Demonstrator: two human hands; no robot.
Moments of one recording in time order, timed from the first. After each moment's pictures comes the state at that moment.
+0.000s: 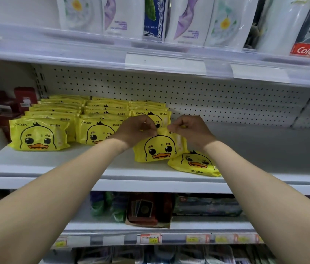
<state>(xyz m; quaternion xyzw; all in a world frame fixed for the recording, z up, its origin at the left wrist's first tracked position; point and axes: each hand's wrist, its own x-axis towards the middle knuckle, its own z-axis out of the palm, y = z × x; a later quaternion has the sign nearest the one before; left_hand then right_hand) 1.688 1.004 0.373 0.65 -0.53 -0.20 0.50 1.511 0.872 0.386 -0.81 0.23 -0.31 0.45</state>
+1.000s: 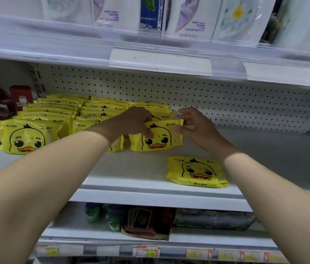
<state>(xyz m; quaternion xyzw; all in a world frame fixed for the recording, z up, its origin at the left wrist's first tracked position) 1.712 0.949 0.411 0.79 -0.58 -0.09 0.18 1.513 0.827 0.387 -0.85 0.24 -0.29 0.36</state>
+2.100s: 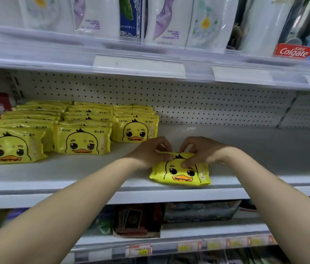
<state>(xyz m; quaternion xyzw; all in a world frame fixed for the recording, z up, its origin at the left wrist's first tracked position) 1.628 0.951 0.342 0.66 -0.60 -0.25 0.38 1.439 0.833 0.386 -0.89 0.35 0.00 0.31</state>
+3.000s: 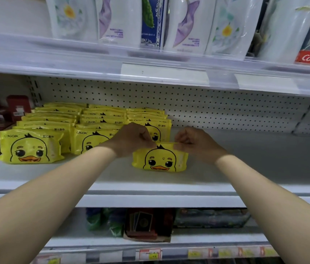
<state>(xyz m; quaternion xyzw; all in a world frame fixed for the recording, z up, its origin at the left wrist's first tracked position) 1.697 0.990 0.388 0.73 -0.53 -0.18 0.39 1.495 0.851 0.380 -0.86 0.25 -0.21 0.39</state>
